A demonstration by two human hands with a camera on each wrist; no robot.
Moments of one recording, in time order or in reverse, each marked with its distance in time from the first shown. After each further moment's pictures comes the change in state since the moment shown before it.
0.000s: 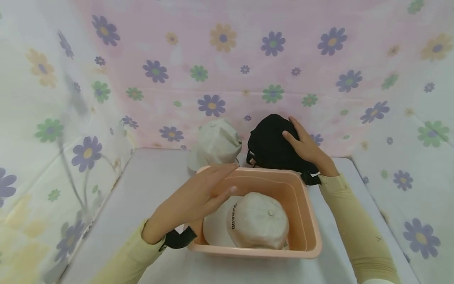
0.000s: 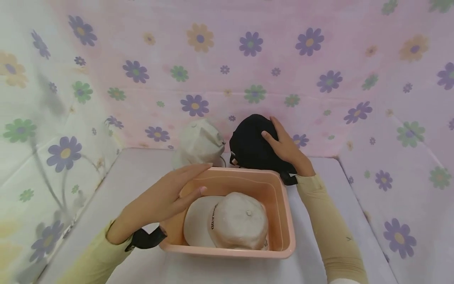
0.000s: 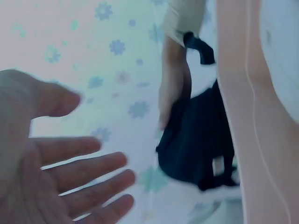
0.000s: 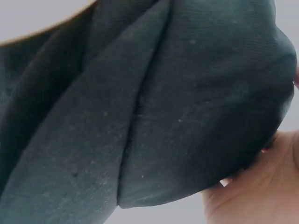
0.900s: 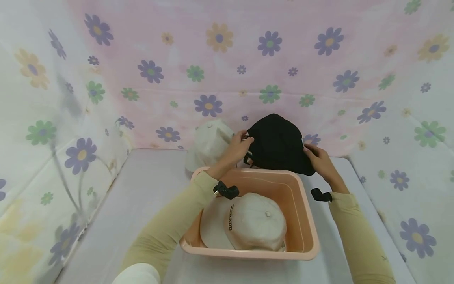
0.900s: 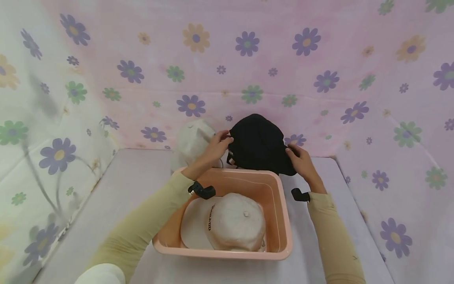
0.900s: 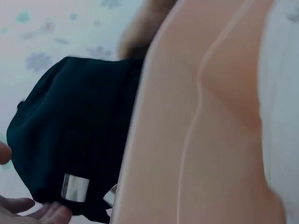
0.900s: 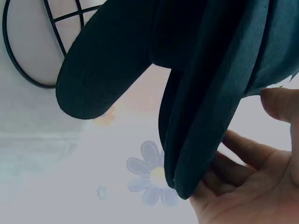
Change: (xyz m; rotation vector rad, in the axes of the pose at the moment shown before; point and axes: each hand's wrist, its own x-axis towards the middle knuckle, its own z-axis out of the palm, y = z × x) left_hand 0.161 -0.067 0.080 -0.671 0.184 -0.549; right_hand -0.044 0.083 0.005 0.144 0.132 0.248
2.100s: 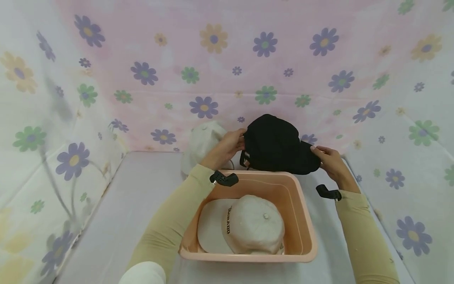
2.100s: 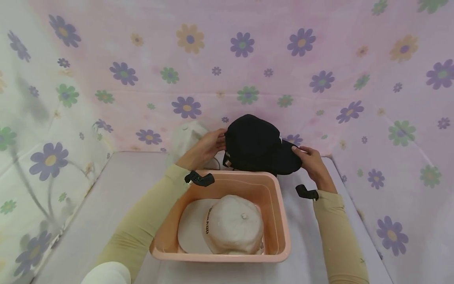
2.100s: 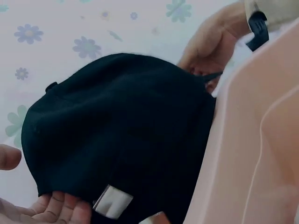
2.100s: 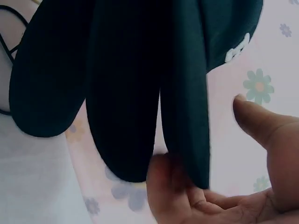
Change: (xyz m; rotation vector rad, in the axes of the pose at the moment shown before) left_hand 0.035 0.006 -0.010 -0.602 -0.077 -0.270; right_hand -0.008 -0.002 -0.032 0.406 -0.073 0.236
